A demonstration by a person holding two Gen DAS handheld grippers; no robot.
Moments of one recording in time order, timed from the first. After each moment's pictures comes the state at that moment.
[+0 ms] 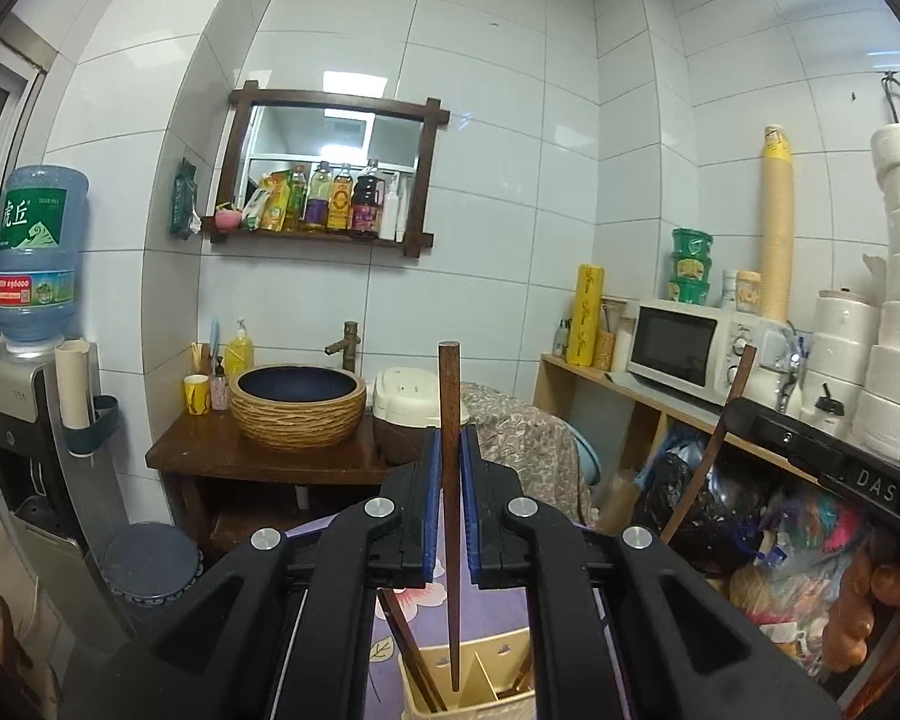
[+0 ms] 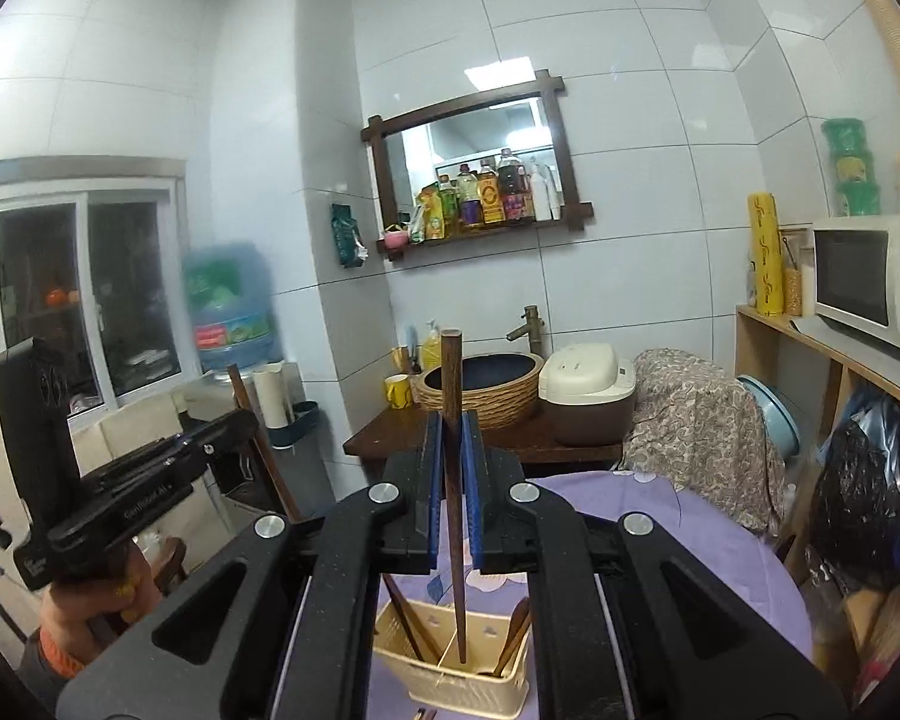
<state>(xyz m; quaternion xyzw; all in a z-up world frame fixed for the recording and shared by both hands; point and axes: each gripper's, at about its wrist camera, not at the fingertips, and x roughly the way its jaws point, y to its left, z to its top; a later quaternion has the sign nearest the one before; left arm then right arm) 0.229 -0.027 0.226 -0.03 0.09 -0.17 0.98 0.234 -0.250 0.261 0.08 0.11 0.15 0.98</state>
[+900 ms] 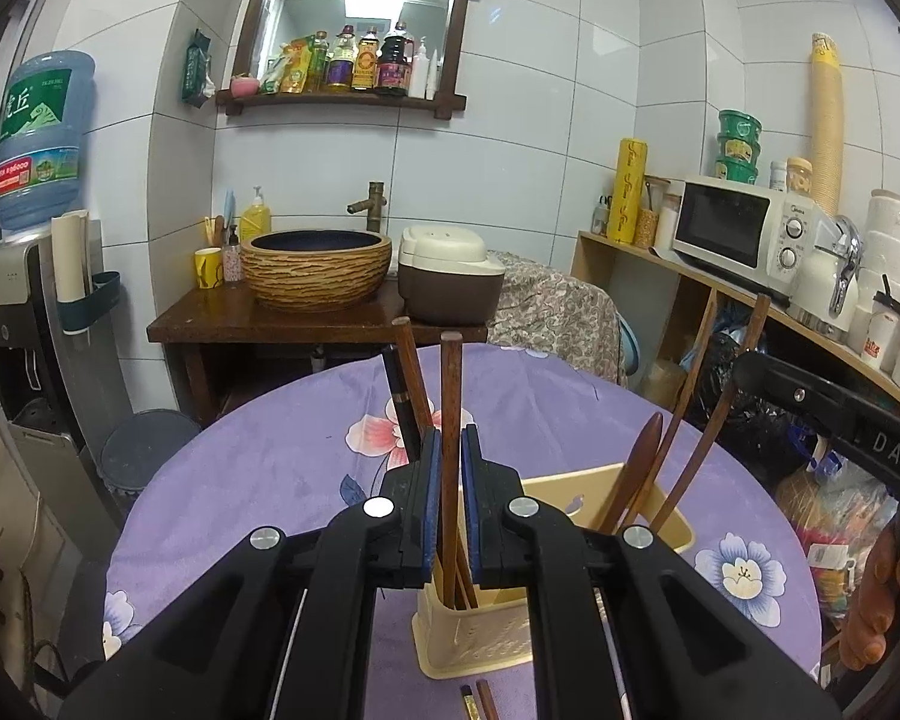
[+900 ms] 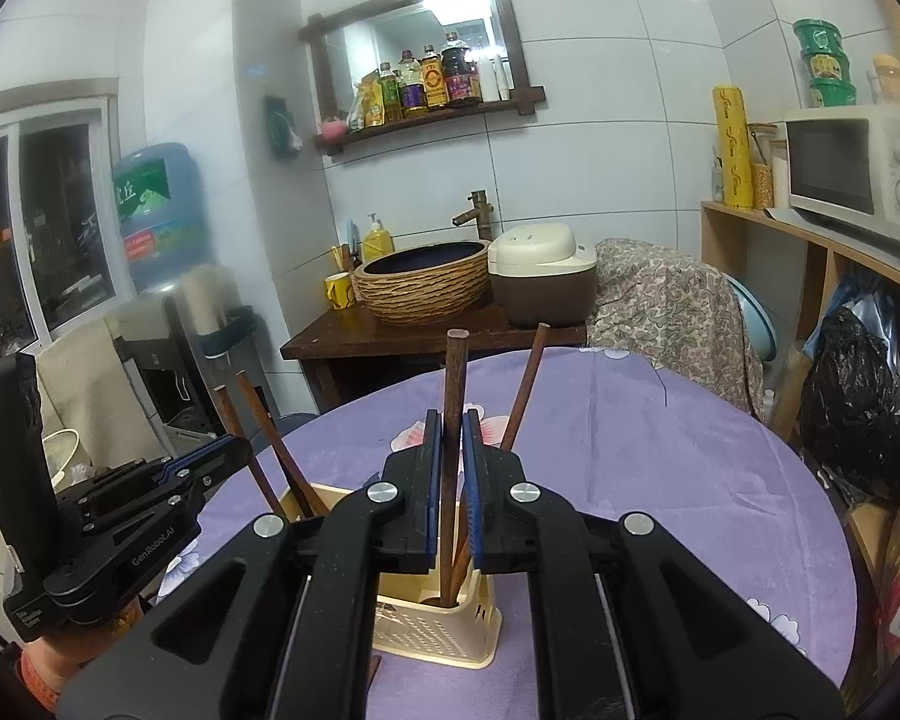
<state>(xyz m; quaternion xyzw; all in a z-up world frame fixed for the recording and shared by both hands) 0.269 -0.032 0.095 -0.02 0.21 -0.14 0.97 0.278 -0.240 0.124 0.07 0.21 0.10 0.97</state>
